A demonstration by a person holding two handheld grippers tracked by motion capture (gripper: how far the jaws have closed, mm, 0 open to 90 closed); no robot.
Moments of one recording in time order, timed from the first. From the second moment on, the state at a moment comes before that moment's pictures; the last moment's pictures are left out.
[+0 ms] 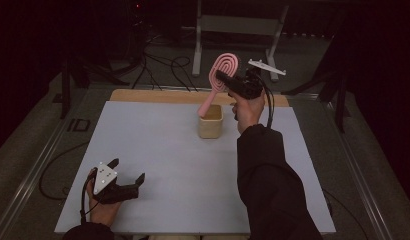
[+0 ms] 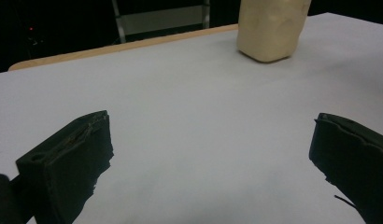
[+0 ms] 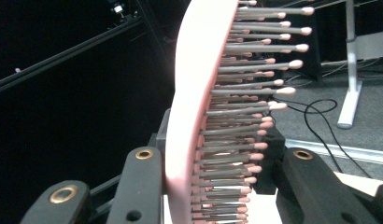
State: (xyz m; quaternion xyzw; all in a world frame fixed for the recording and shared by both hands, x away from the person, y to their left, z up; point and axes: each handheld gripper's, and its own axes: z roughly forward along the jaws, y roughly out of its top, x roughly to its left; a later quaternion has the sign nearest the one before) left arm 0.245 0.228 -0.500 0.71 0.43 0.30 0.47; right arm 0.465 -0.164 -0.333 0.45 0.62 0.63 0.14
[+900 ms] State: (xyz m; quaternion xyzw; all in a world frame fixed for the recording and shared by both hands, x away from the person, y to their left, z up) left arm 0.245 0.228 -0.500 0.71 0.43 0.30 0.47; right arm 0.468 -0.175 -0.348 0.48 0.61 0.61 0.15
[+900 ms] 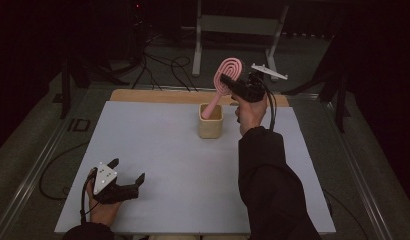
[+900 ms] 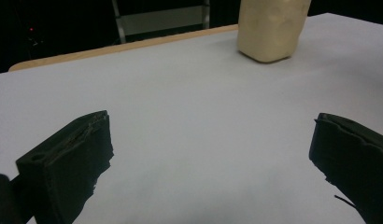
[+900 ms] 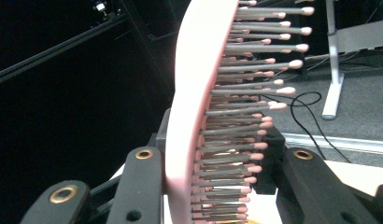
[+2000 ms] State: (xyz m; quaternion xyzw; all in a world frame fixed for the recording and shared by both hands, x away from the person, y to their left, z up) left arm 0.245 0.228 -0.500 0.71 0.43 0.30 0.47; right arm 0.470 -0.166 -0.362 0.48 0.62 0.60 0.15
